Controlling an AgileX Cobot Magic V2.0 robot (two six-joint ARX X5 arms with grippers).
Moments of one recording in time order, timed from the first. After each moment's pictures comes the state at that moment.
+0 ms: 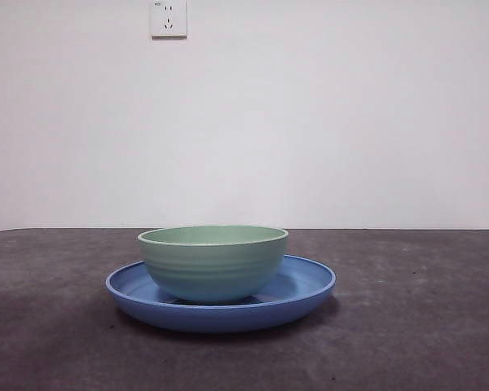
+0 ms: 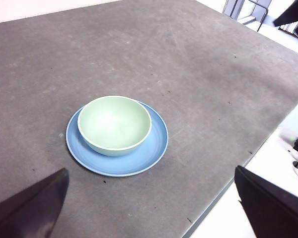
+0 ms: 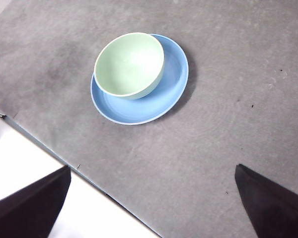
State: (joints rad) left arm -0.75 0.38 0.93 -0.96 0.10 -0.10; right arm 0.29 0.70 1.14 -1.22 -0.41 0.03
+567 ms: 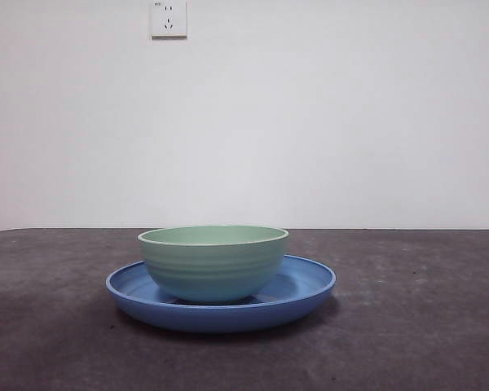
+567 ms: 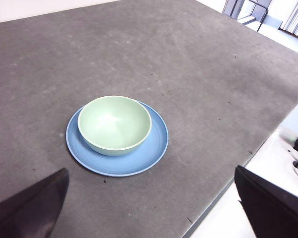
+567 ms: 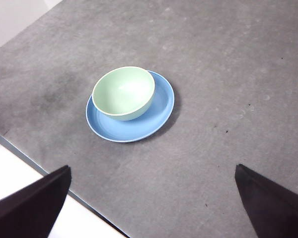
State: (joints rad) left arm -0.75 0.38 0.93 -0.96 0.10 -0.10; right arm 0.29 0.49 1.14 -1.24 -0.34 0.02
